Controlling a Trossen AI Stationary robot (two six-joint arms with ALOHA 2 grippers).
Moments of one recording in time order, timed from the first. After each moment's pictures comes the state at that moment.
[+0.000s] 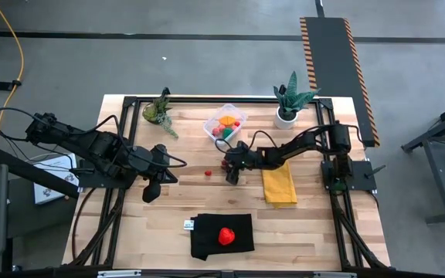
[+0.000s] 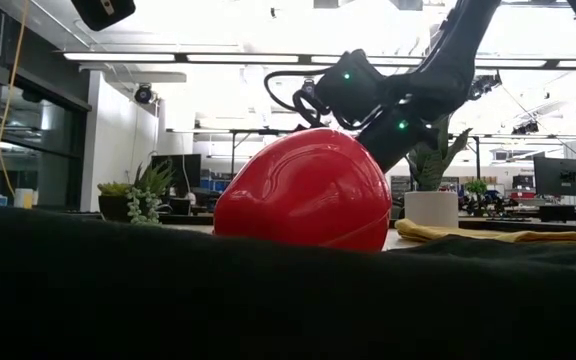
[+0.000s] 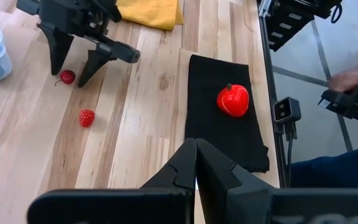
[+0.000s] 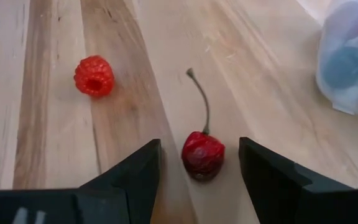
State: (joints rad) left arm -0.22 0.99 1.01 -0.76 -0.08 -0.50; right arm -0.03 2.00 0.92 0.36 0.13 0.18
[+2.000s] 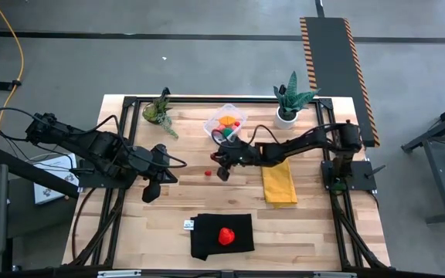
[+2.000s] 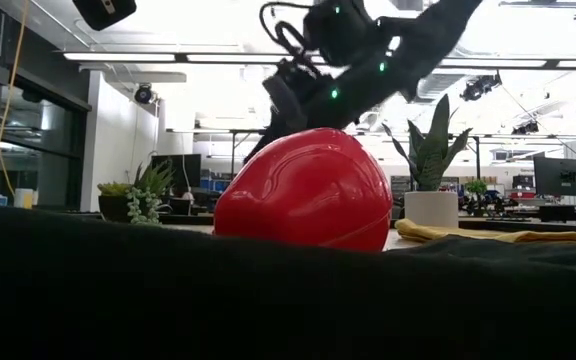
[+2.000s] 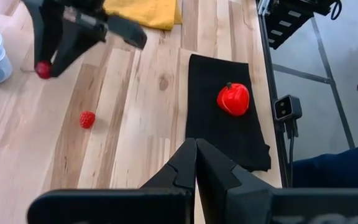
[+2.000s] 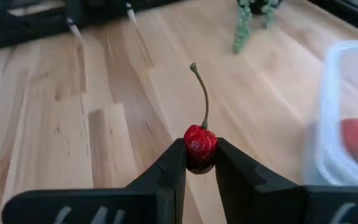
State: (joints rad) left arm -0.22 0.99 1.01 -0.76 -0.08 -0.48; right arm -0.02 1.88 1.06 0.29 0.19 0.24
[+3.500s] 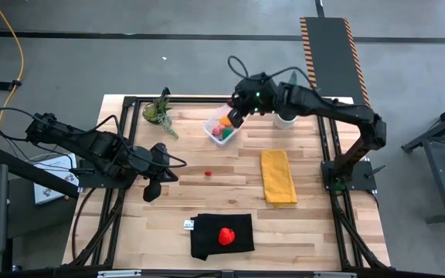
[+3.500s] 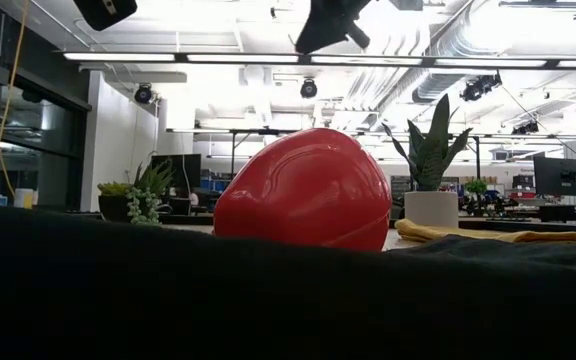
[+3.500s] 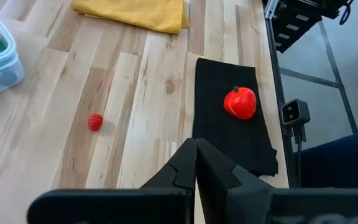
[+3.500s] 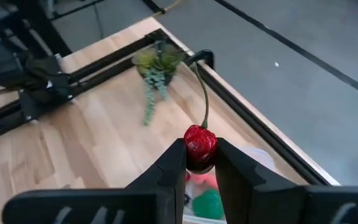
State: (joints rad) left arm -0.22 0.99 1.01 -0.76 -0.11 -0.48; right arm -0.27 1.63 1.71 -0.68 0.19 0.26
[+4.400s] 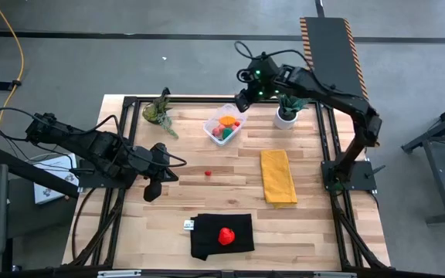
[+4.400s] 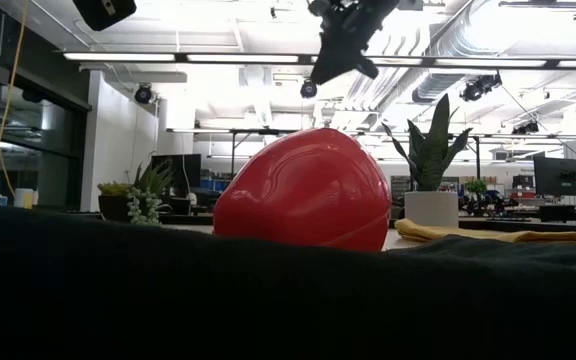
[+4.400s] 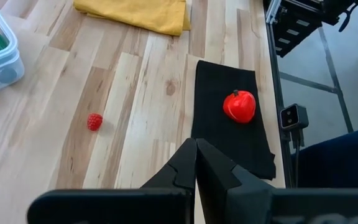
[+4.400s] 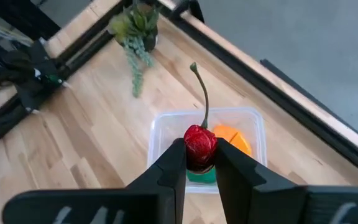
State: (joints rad) left arm -0.22 0.99 1.01 -0.76 -0.12 -0.51; right arm -0.47 1.70 1.77 -0.85 -0.08 0.33
